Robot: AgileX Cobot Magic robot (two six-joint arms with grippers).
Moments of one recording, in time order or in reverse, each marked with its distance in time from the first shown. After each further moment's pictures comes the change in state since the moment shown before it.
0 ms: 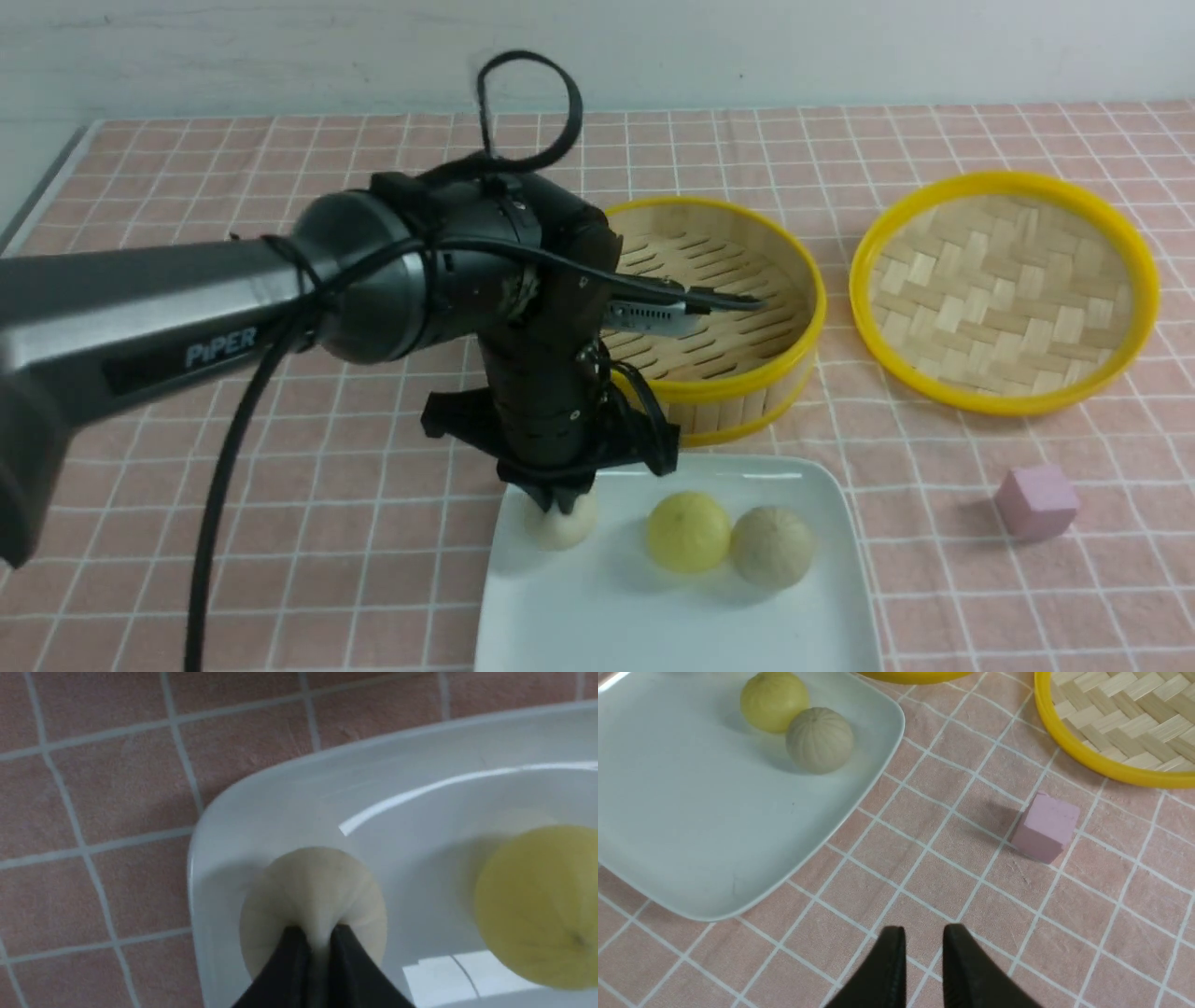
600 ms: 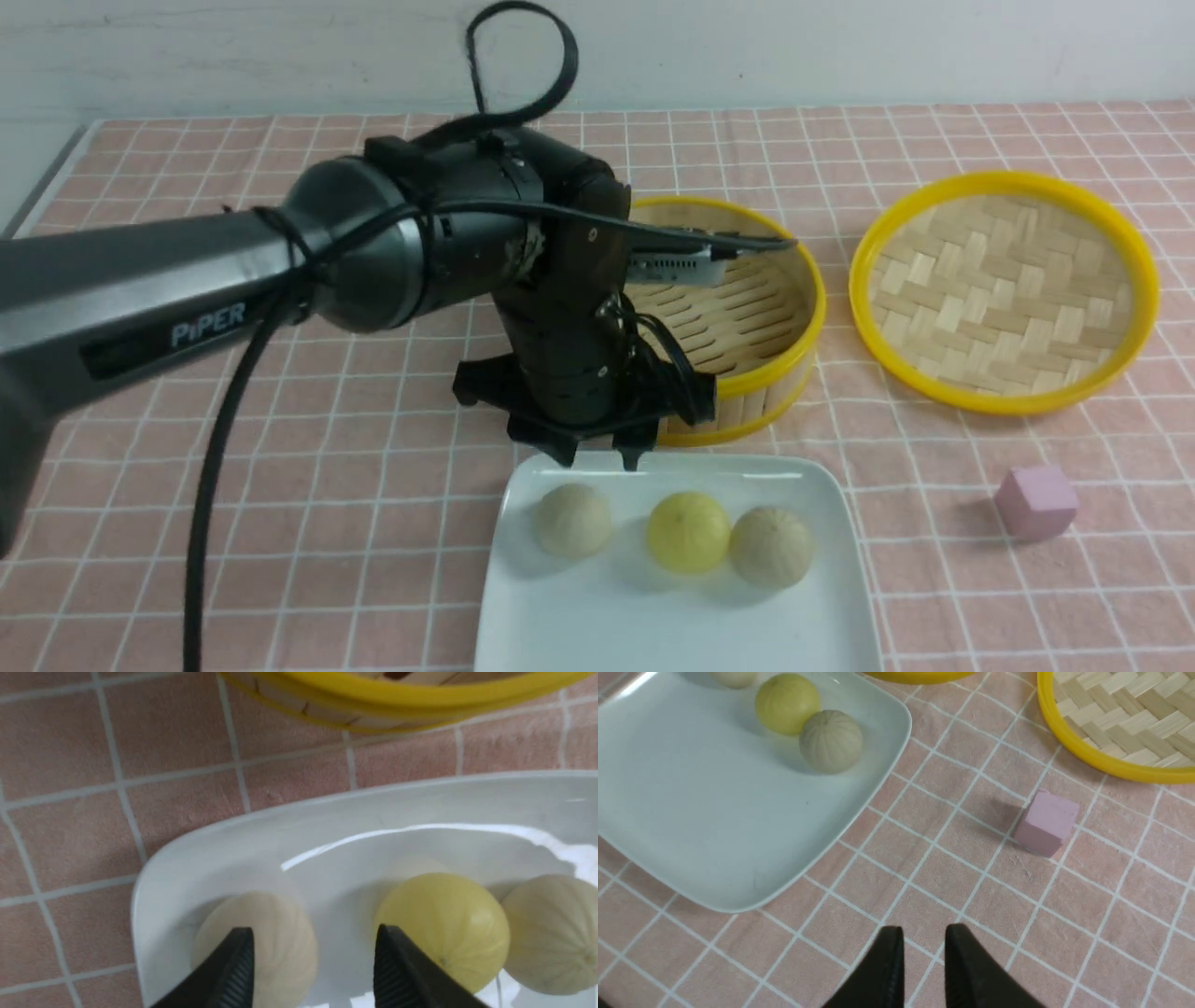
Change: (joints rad) right arm 0.000 0.000 -0.124 0.022 0.139 0.000; left arm 0.000 -0.038 -0.091 -0.047 -0.011 0.012
